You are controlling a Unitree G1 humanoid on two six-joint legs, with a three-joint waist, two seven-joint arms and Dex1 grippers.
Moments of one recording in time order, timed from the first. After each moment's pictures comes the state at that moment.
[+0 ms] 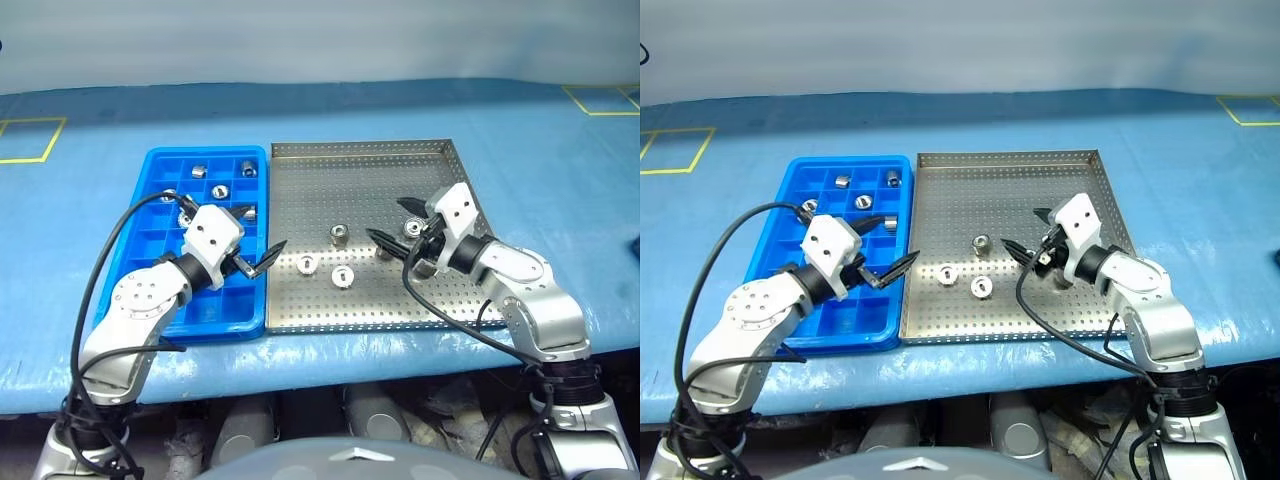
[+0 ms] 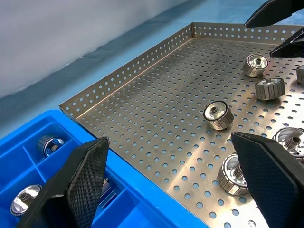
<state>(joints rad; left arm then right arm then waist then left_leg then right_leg) -0.09 0.53 -0.04 -0.55 -0.24 0.53 -0.53 -0.22 -0.53 -0.01 -0.27 0.34 0.47 0.65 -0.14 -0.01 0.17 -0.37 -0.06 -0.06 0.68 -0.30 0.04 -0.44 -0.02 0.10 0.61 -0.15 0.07</state>
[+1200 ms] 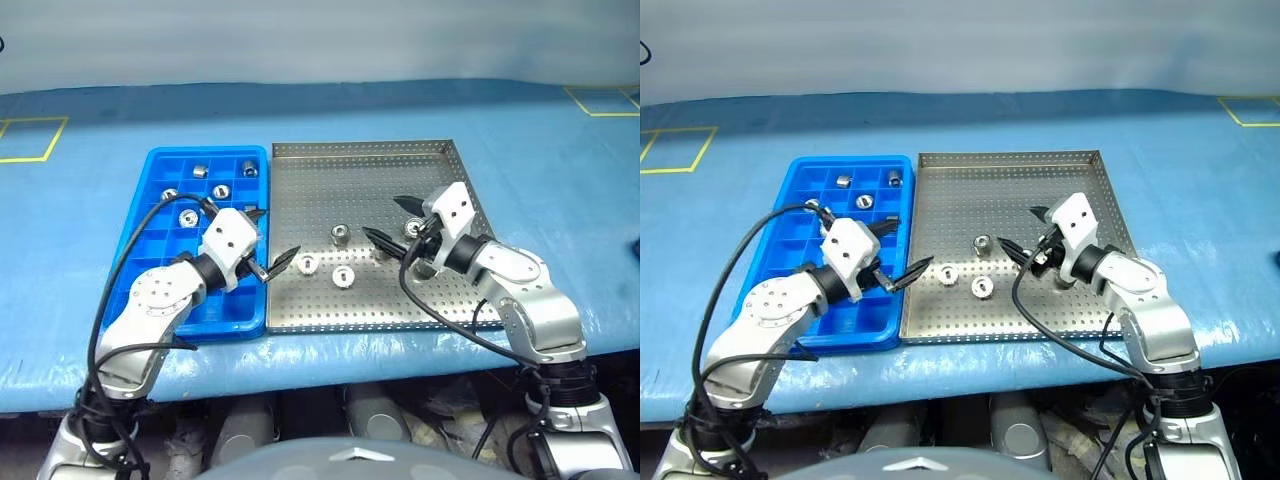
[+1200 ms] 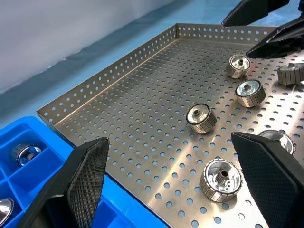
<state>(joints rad) -0.15 0.52 -0.15 -0.51 -0.20 0.55 -0.54 -0.21 -0.52 -0.01 -0.28 0.33 0.47 0.64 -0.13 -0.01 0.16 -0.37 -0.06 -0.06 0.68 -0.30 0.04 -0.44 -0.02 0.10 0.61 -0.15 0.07</state>
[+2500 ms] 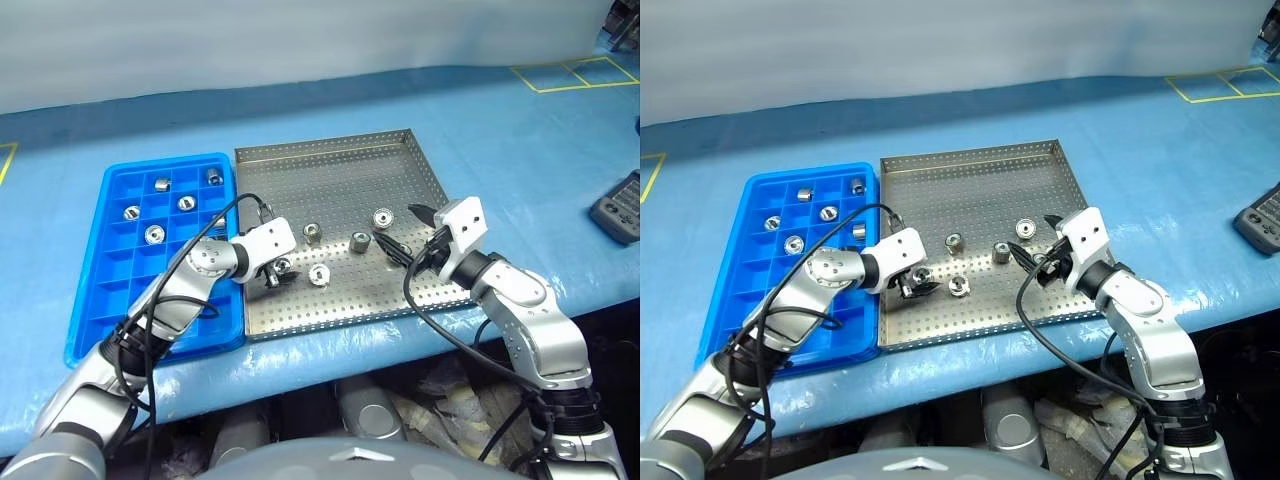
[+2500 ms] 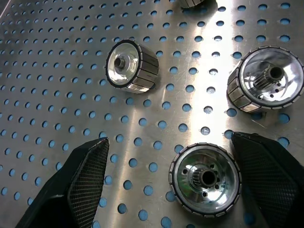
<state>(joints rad) -0.43 0.60 -0.44 -0.20 0.04 0.67 -0.74 -0.10 -0.48 -0.05 -0.37 0.32 0.46 0.54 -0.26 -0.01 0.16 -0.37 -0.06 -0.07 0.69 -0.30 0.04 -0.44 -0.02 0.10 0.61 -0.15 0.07</state>
